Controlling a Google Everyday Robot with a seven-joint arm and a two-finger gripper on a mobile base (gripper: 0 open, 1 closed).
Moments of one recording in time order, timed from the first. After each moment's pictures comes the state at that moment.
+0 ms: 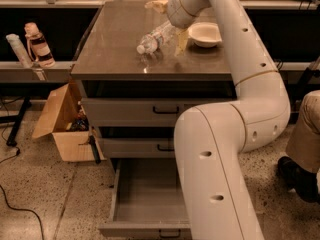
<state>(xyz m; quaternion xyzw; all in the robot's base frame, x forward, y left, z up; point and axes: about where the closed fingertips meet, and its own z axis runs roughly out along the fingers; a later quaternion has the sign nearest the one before) 0.829 -0.024 0.885 -0.86 0.35 -0.08 0.35</state>
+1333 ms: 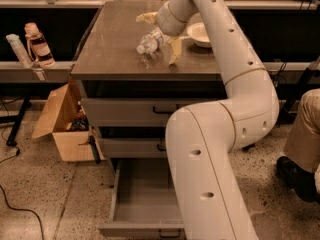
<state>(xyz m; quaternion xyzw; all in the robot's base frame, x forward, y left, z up) 0.810 0.002 0.854 -0.88 0.35 -0.03 0.31</state>
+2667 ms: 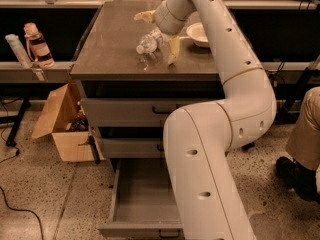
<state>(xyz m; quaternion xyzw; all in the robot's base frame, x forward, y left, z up) 0.812 0.009 0.861 -0.88 0.34 -0.03 0.32</state>
